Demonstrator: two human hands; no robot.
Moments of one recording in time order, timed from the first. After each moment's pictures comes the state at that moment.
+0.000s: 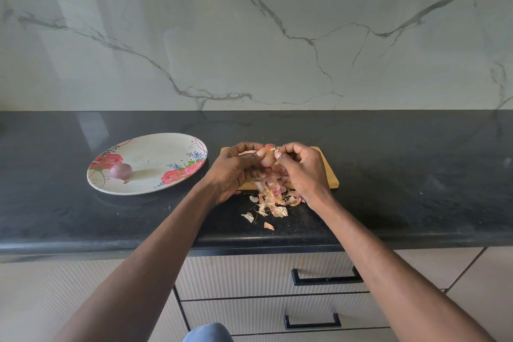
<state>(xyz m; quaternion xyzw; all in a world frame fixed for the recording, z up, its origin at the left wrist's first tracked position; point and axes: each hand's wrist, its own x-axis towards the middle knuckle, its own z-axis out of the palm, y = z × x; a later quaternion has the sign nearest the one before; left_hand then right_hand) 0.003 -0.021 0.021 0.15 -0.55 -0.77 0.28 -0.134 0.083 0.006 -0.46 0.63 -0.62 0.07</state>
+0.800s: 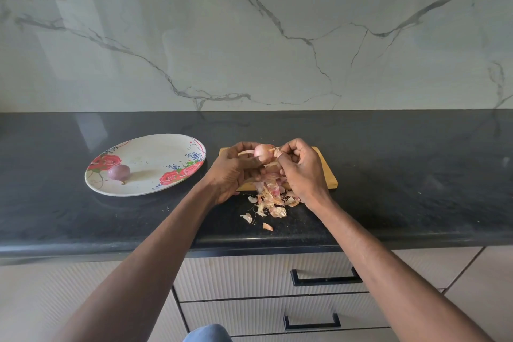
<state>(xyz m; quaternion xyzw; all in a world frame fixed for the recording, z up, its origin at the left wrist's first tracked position) 0.001 -0.023 0.020 0.15 -0.57 -0.76 0.27 -0.133 0.082 0.005 -0.46 0.63 -0.62 0.06</state>
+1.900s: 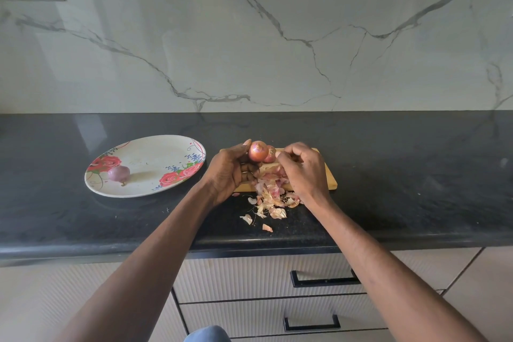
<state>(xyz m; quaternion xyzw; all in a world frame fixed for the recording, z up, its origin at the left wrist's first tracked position) 0.003 -0.023 0.023 0.19 -0.56 -0.76 0.28 -0.133 0.085 0.005 -0.47 0.63 -0.61 -0.02</state>
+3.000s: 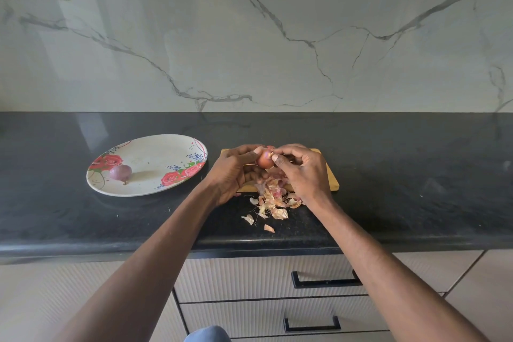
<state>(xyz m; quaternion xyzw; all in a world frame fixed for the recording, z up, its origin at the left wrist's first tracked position) 0.002 -0.022 0.022 0.15 -0.57 -0.76 0.28 -0.136 0.081 0.003 -0.49 0.60 -0.63 0.02</state>
